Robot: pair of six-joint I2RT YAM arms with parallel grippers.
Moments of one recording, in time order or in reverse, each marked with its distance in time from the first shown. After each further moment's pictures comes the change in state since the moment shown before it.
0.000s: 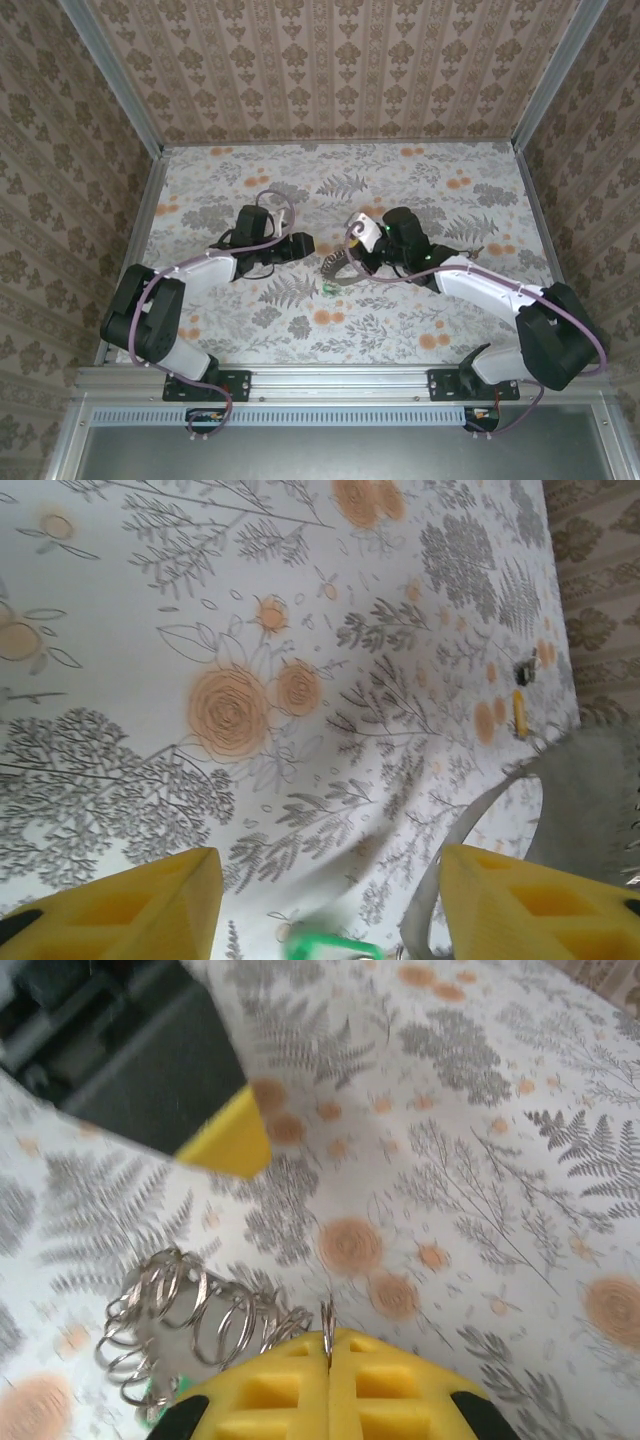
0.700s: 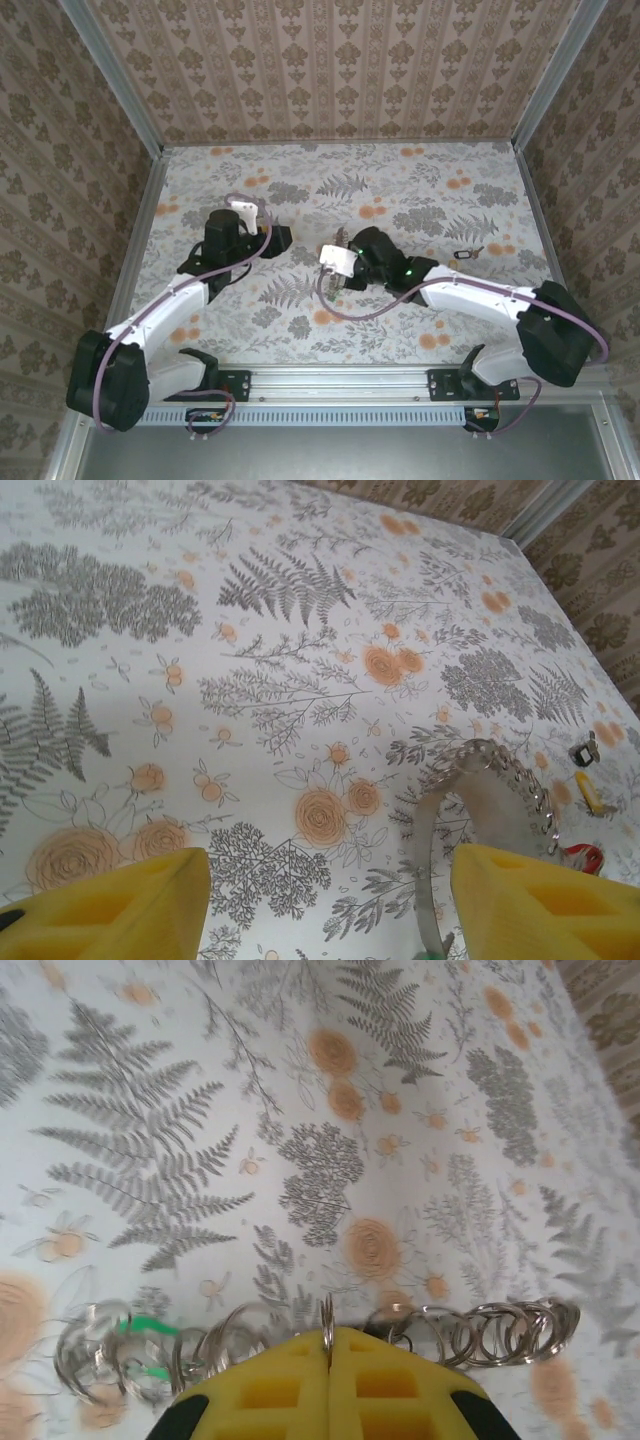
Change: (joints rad) left arm 0.051 -0.383 -0.097 -0.038 -0.232 0.240; right arm 0.170 -0.013 0.011 -0.063 0.140 -0.261
